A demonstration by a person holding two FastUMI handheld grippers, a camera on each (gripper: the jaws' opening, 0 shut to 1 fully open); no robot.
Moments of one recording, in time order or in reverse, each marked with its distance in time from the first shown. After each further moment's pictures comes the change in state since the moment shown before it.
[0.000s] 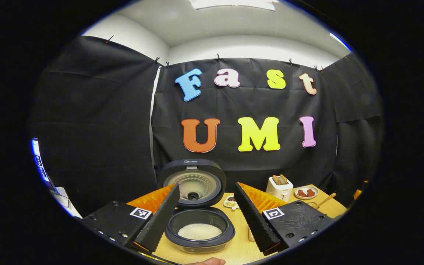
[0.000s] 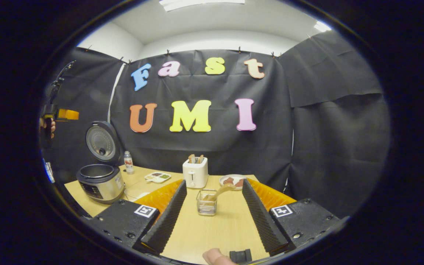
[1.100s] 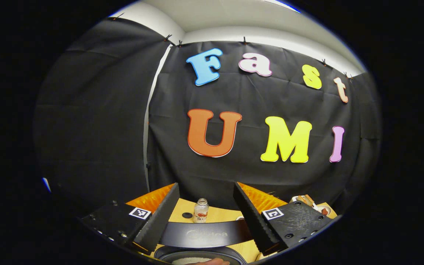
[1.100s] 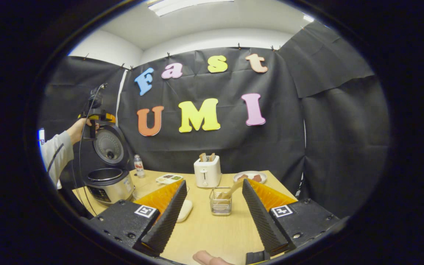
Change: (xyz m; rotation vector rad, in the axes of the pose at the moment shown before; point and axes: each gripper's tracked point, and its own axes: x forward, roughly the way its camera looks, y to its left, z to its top) left arm 0.237 0.060 -0.009 -0.119 0.088 0.068; right arm 0.027 0.017 -0.031 0.085 -0.013 0.076
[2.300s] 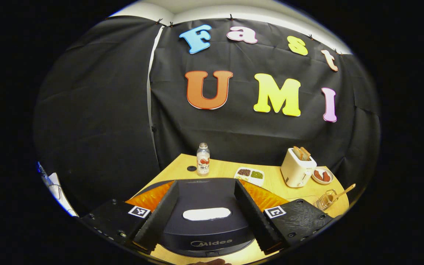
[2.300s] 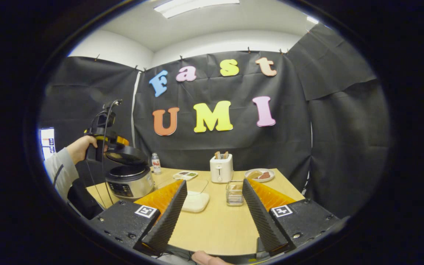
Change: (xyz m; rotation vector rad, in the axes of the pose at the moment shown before) left arm -0.133 -0.021 -0.142 0.068 0.262 -0.018; right arm -0.084 0.053 0.001 -0.021 -0.005 0.097
